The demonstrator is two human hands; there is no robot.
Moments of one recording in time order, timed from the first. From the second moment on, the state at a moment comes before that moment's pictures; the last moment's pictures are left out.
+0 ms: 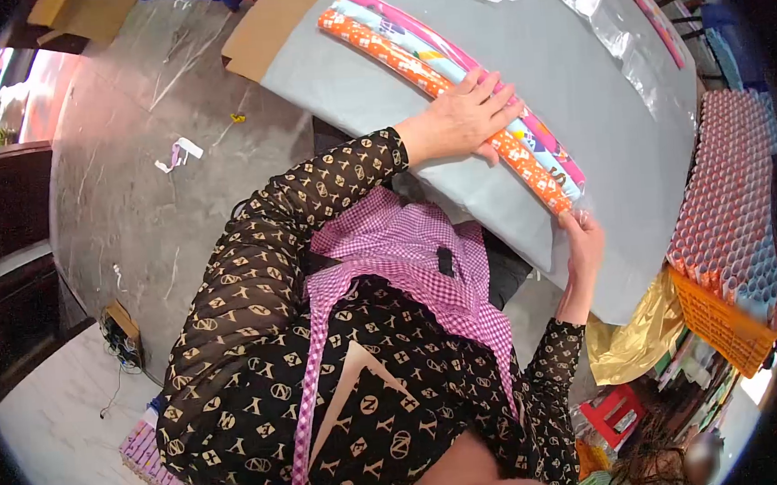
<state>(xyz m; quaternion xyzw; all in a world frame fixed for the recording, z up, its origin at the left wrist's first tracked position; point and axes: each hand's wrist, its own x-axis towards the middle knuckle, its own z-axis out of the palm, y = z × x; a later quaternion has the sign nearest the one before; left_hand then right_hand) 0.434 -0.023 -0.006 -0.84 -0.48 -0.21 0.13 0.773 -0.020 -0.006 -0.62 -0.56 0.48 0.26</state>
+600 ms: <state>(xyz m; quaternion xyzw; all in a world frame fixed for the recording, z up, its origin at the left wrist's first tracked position) 0.436 -0.019 -0.009 -0.85 -0.46 -0.20 0.14 0.756 -0.023 0.013 -0.66 -0.59 0.42 0.19</state>
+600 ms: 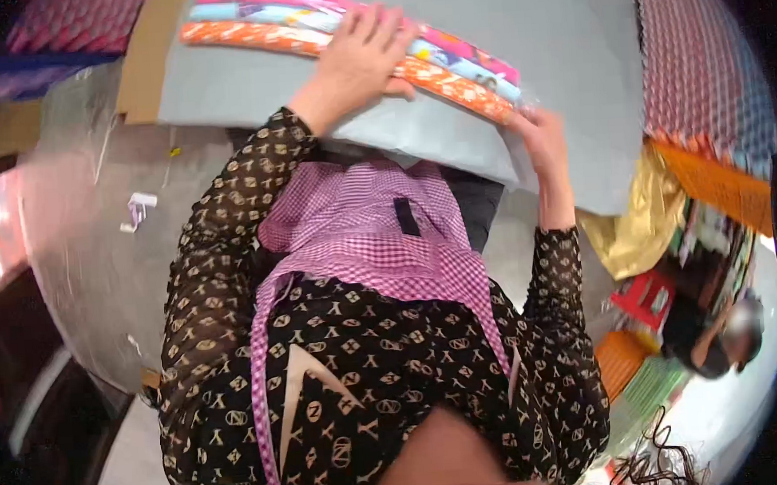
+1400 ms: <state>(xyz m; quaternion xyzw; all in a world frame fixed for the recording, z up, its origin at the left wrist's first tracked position) 0.438 -0.017 -0.009 -0.83 -0.48 -0.20 0.20 0.748 -0.029 0.010 -0.64 -0.61 0.43 0.19</state>
